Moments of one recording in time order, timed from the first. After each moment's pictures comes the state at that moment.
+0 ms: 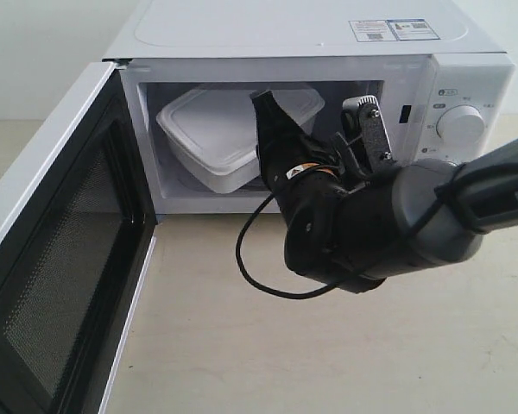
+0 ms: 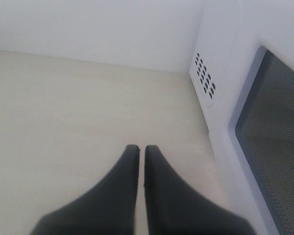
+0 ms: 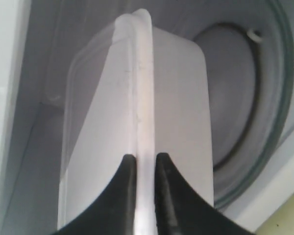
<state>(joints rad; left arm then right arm) -0.02 0.00 0.00 0.02 0.30 -0.13 0.84 1.93 -0.97 0.92 -0.83 0.68</state>
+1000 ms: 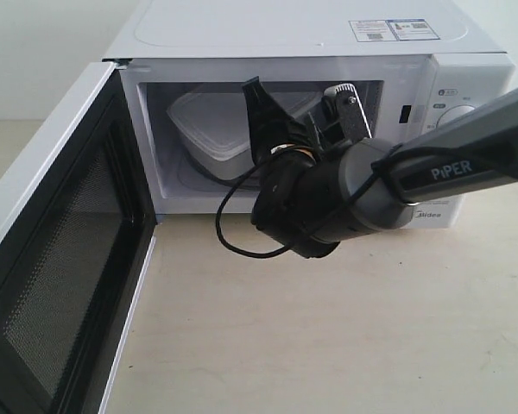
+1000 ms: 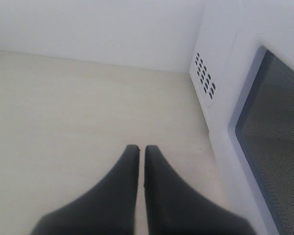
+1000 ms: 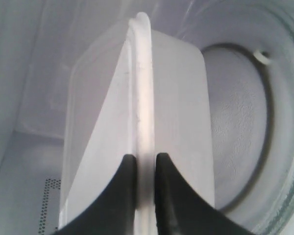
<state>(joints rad) -0.02 0.00 0.00 0.02 0.30 -0.13 0.80 2.05 -1.17 1.08 -0.81 0.50</state>
